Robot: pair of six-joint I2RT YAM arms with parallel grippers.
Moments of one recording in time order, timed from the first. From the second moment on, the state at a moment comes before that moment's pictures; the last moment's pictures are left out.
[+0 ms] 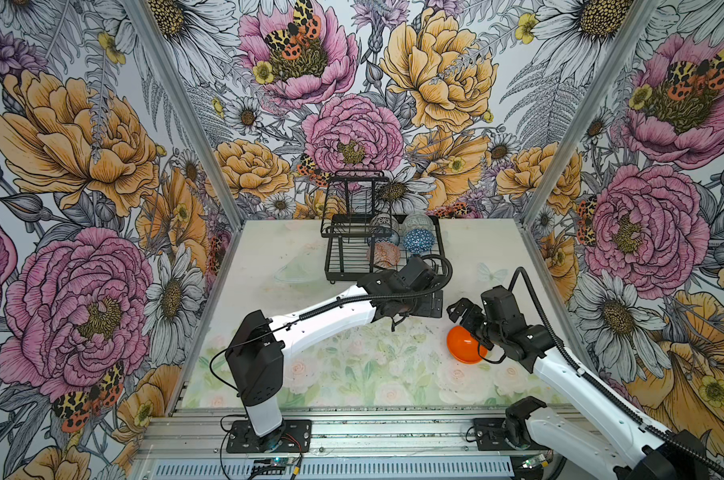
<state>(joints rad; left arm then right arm) -0.99 1.71 1.48 -0.63 -0.08 -0.74 0.41 0.93 0.63 -0.55 -0.02 0.98</state>
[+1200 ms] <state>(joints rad) -0.86 1.34 1.10 -0.52 -0.06 -0.74 0.73 1.39 0.77 -0.60 0.24 1.10</state>
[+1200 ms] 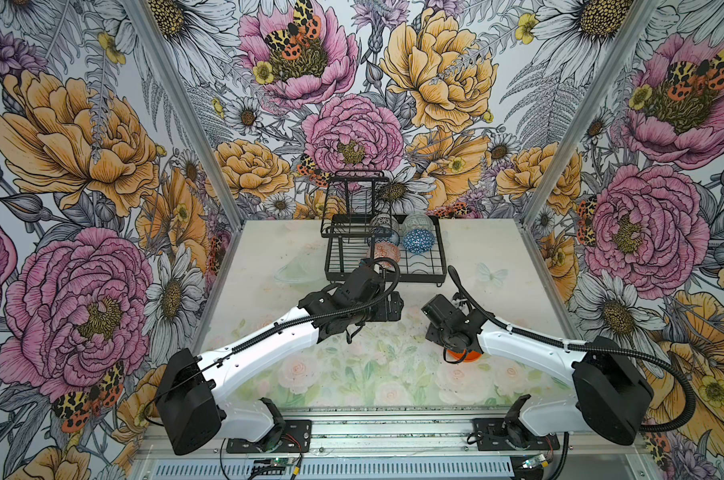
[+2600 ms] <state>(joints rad) -0.66 1.06 0.89 -0.49 -0.05 -0.74 0.76 1.83 1.31 -0.61 0.13 1.00</state>
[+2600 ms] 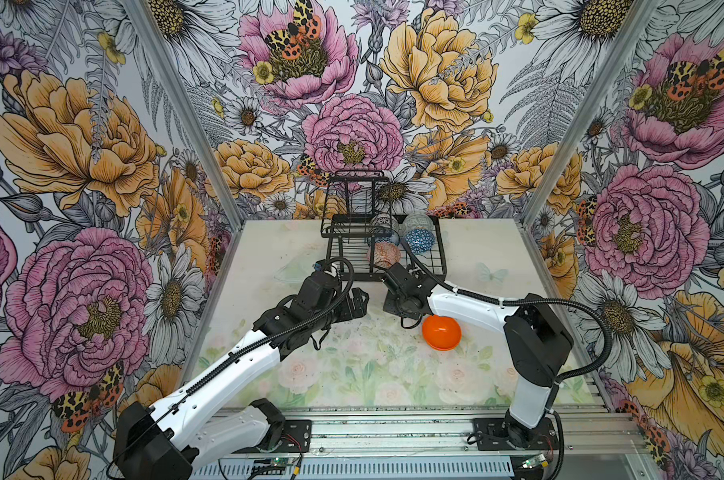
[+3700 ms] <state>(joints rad) -0.72 1.17 0.95 -0.49 0.02 -0.72 0.60 1.02 0.66 -0.81 0.23 1.01</state>
